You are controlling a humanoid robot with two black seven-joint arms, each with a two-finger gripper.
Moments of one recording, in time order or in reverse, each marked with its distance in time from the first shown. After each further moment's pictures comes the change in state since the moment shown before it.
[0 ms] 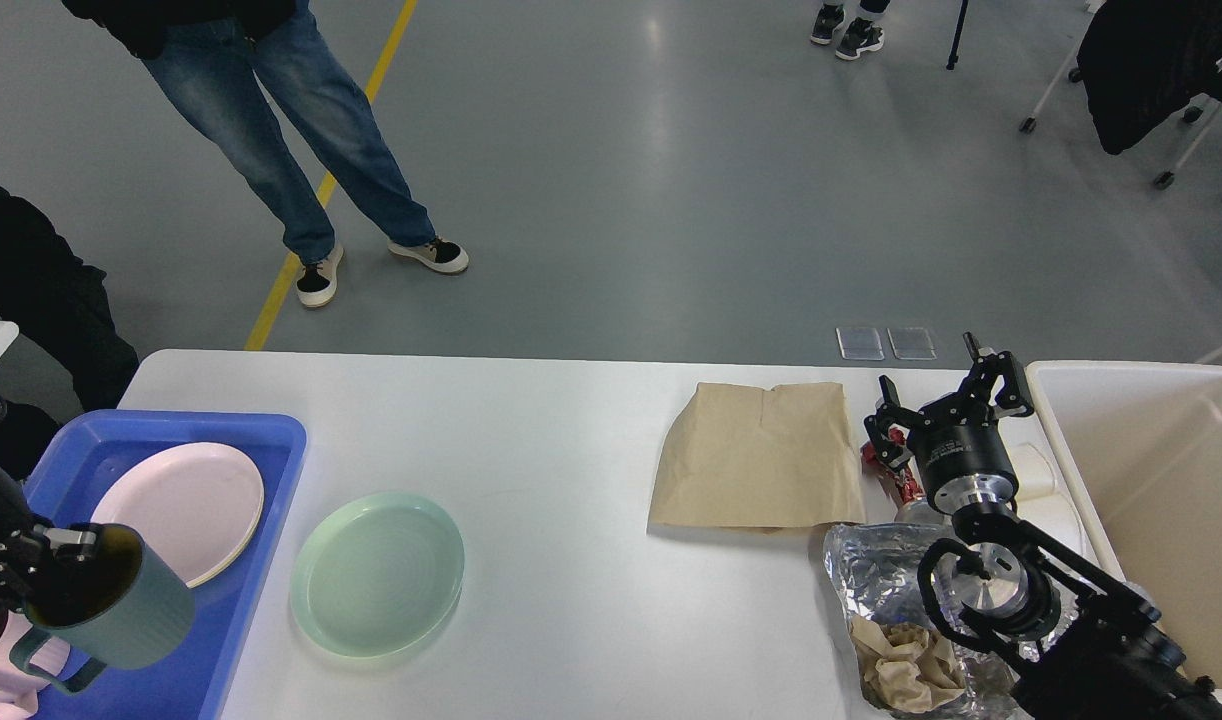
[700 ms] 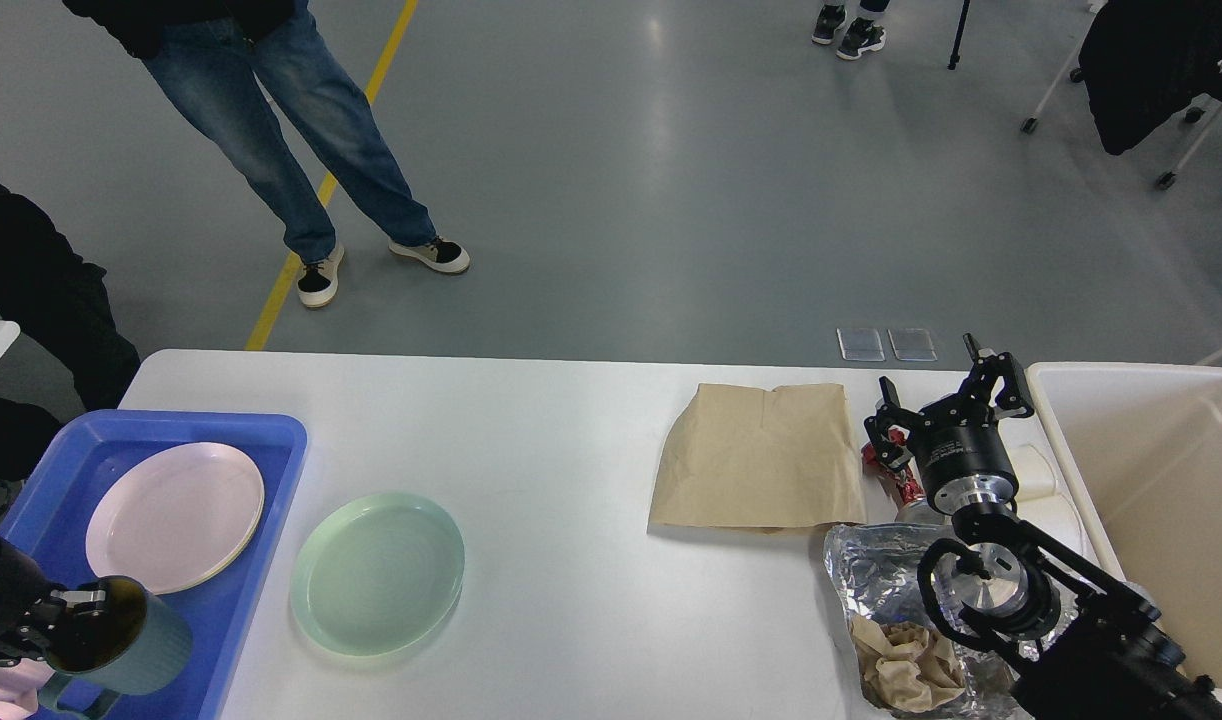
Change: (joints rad) left arm 0.454 0.017 -0.259 0.249 0.012 0.175 -0.010; right arm 0.000 0.000 0.000 -0.001 0.000 0.000 0.000
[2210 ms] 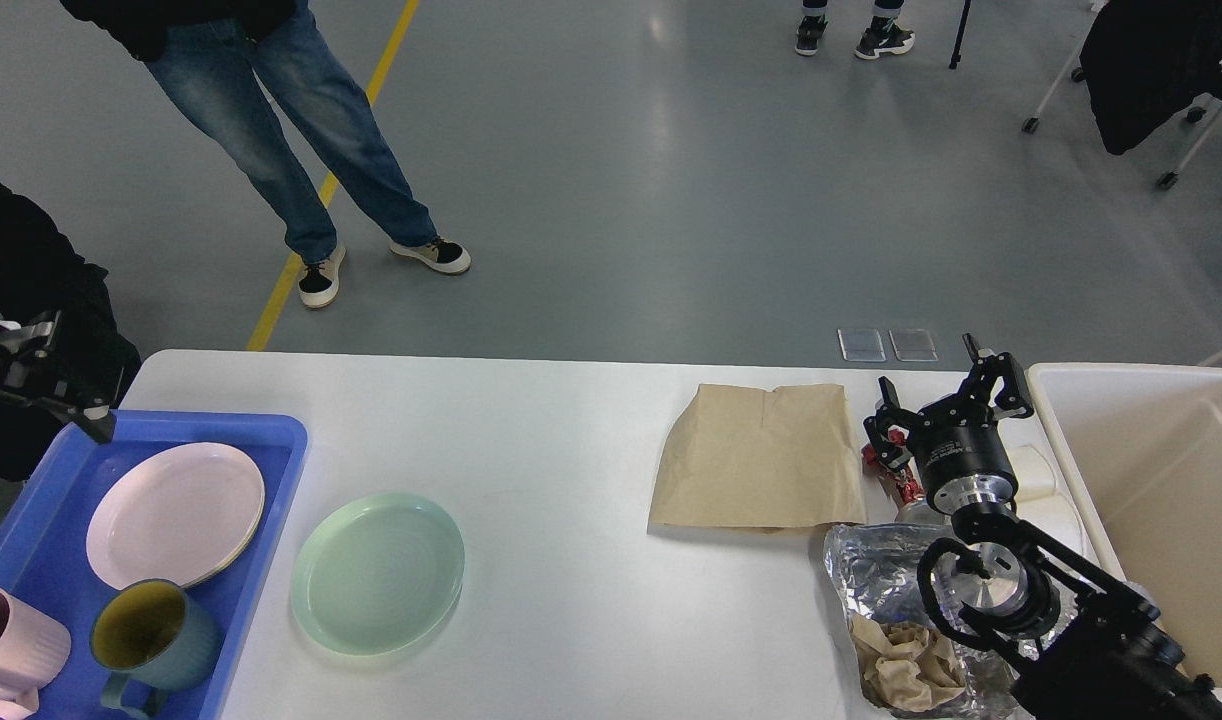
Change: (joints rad) left arm -1.220 -0.415 0.619 -0.482 -0.297 -0.361 -0.074; right arm 0.000 0.000 0.000 0.001 0.000 0.000 0.000
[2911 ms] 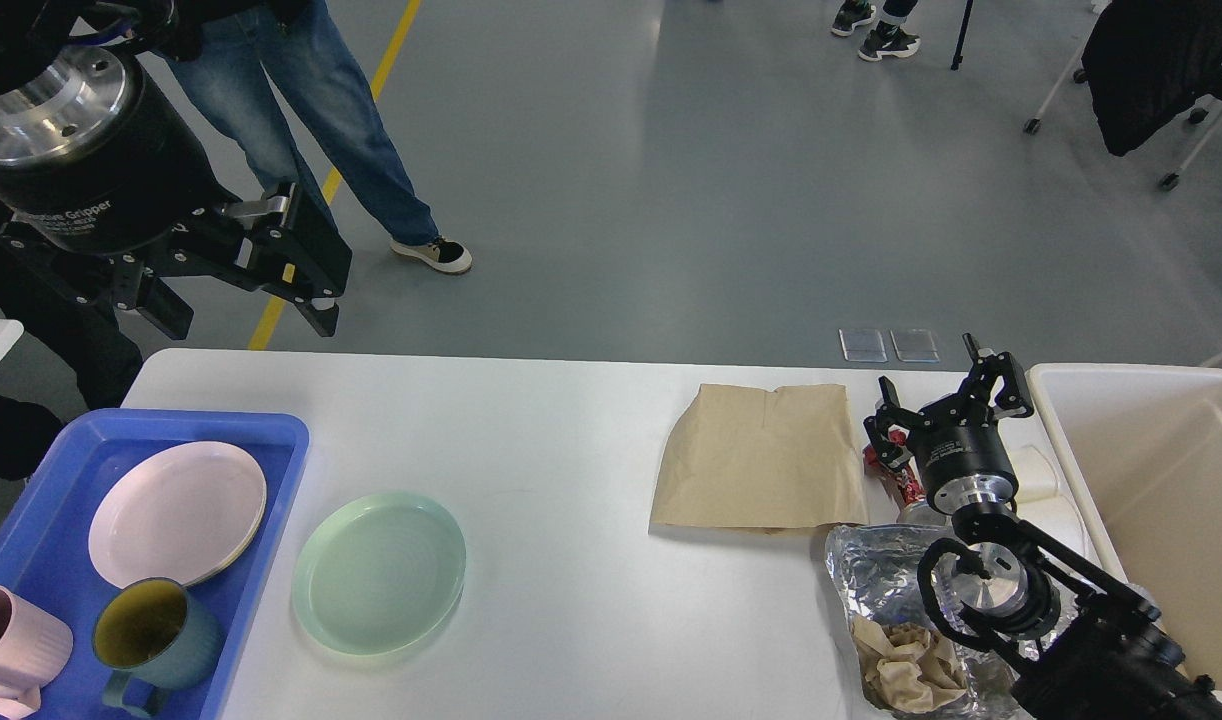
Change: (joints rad) left arm -0.124 -0.264 -0.112 -0.003 -0.193 -0.015 -0.077; right arm 0.000 0.000 0.000 0.000 0.000 0.000 0.000
